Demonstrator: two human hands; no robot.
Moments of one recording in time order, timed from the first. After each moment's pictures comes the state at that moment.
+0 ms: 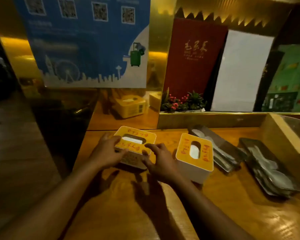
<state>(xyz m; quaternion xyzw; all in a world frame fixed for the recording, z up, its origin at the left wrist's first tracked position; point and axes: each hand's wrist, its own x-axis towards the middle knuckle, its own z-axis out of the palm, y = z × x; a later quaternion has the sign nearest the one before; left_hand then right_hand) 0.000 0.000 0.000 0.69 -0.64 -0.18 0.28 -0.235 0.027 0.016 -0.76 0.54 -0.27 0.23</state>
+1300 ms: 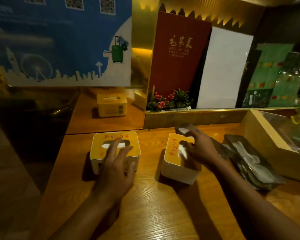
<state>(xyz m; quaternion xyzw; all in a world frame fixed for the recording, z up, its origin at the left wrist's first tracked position) -0.089 0.055 0.001 0.54 -0.70 -0.06 0.45 -0.383 -0.027 0.056 -0.69 0.67 -0.25 0.06</state>
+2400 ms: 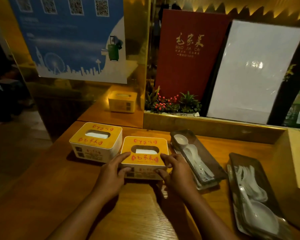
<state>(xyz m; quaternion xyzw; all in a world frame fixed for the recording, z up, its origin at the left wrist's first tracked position) -0.231 0.053 -0.027 0.68 -0.53 -0.24 0.45 -0.457 -0.034 -0.021 -0.80 0.48 -0.29 0.20</state>
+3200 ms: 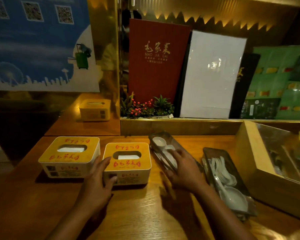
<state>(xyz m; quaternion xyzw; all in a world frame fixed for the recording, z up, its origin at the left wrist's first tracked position) -0.230 0.047 -0.019 0.69 -0.58 -0.18 0.40 -0.523 -0.047 0.005 -0.78 0.59 -0.18 0.08</state>
